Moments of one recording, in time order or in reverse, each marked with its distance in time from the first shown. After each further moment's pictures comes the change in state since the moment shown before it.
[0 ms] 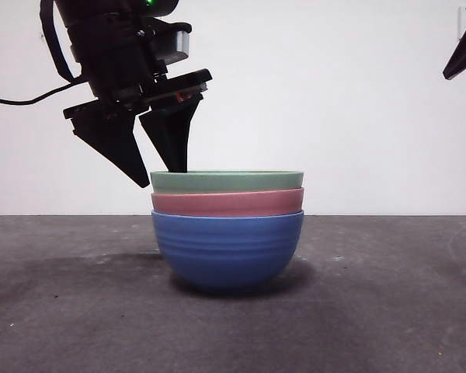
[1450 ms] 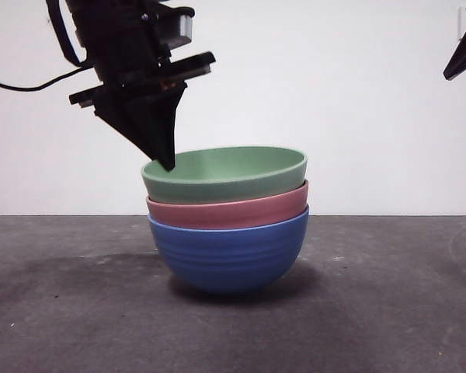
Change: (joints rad) left arm -0.002 -0.002 0.062 -0.040 0.000 0.008; right arm 0.000 0.000 0.000 -0.004 0.000 0.000
